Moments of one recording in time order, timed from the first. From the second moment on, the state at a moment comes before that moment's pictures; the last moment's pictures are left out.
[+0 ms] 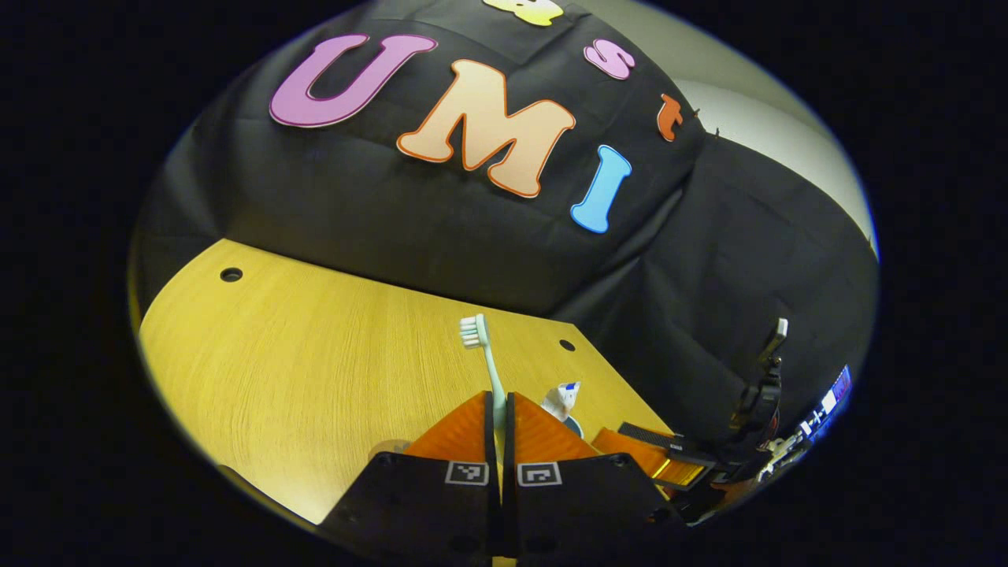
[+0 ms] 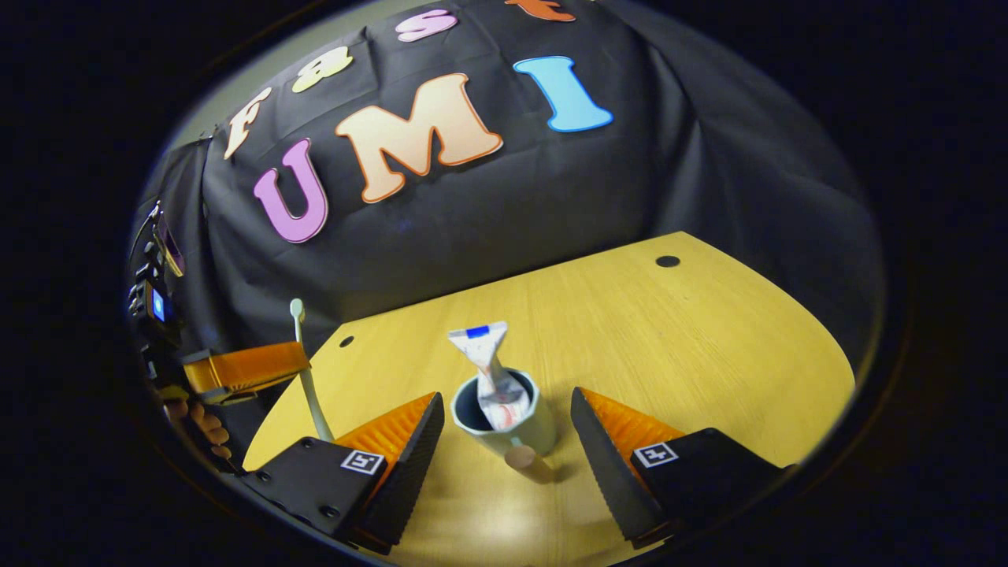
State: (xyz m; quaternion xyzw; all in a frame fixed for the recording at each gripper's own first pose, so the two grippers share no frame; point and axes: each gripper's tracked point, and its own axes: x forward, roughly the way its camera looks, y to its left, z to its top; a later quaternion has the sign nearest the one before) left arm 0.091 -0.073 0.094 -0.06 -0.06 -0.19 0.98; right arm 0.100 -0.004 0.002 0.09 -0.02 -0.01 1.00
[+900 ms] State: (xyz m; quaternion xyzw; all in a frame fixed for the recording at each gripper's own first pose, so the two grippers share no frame) left arm 0.160 -0.132 0.108 -0.10 -0.17 -0.16 0.97; right arm -0.004 -0.135 -0.031 0.15 -0.01 -0.13 0.98
